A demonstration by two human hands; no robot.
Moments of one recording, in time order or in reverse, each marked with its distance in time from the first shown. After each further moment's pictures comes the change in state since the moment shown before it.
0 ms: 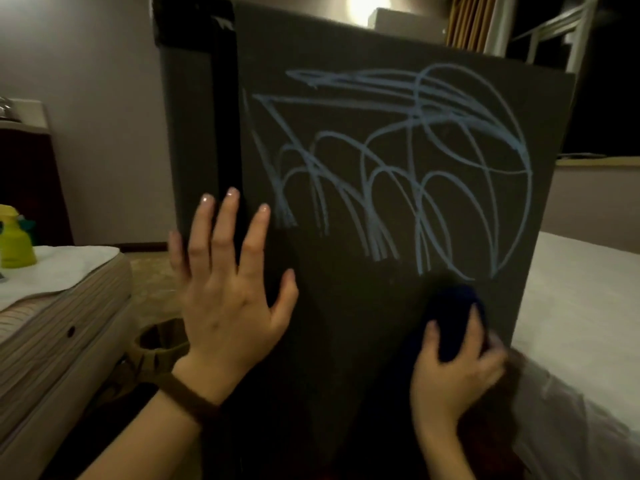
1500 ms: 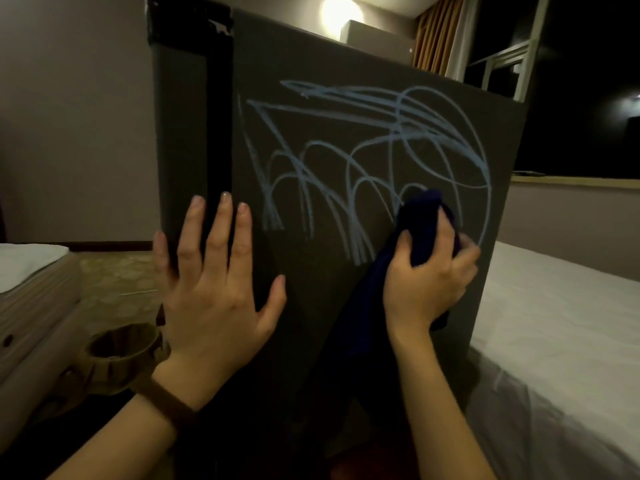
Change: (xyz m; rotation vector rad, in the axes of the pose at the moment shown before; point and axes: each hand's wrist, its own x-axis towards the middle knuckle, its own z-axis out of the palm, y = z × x) left_hand 0.000 -0.001 -0.001 0.034 -0.056 0.001; right_hand 0.067 -0.092 0.005 0.049 0.138 -0.187
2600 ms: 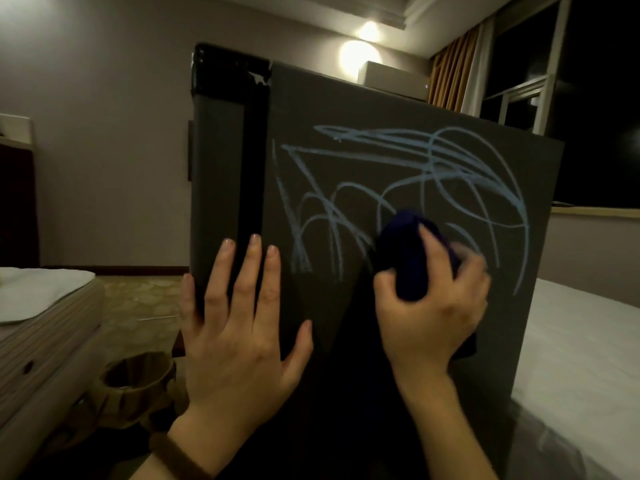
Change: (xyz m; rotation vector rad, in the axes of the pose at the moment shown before) left_hand 0.000 -0.002 0.002 -0.027 0.007 0.011; right_hand -0.006 -0.035 -0.001 0.030 -0.034 -0.298
